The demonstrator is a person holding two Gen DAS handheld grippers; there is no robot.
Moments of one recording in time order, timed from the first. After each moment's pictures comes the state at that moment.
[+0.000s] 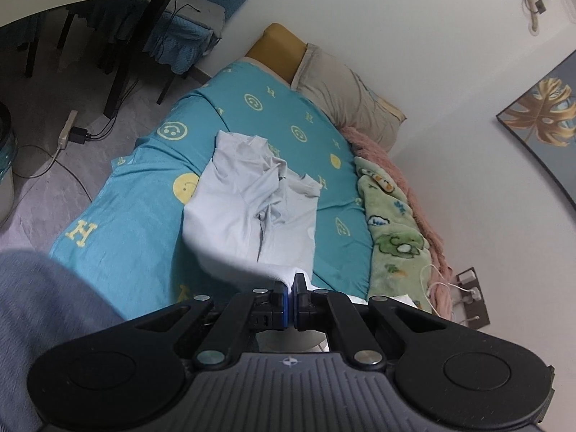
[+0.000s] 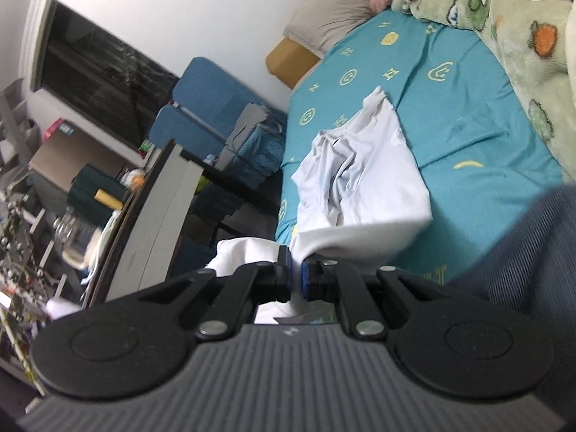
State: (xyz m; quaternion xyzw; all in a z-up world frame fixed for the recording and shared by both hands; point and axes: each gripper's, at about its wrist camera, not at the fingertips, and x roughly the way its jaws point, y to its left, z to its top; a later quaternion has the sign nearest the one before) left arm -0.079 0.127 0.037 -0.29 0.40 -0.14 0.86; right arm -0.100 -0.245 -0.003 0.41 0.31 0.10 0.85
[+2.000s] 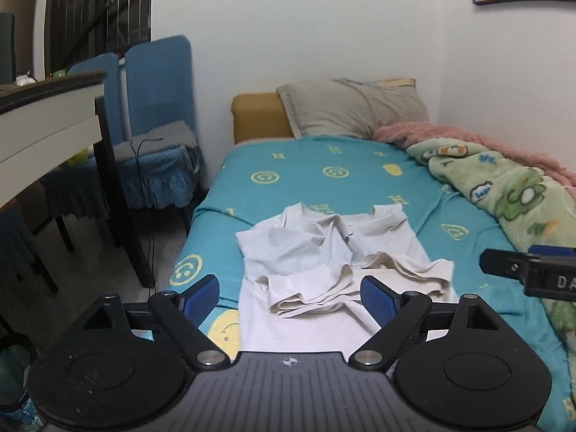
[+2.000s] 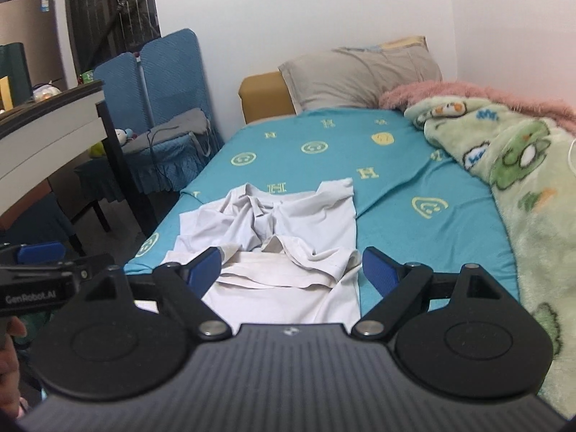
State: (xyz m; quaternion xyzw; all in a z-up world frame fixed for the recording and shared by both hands) left arm 0.049 0.012 -0.055 0.04 0.27 -0.09 0.96; right arm 0.047 -0.189 -0.064 0.09 0.24 0.00 0.97
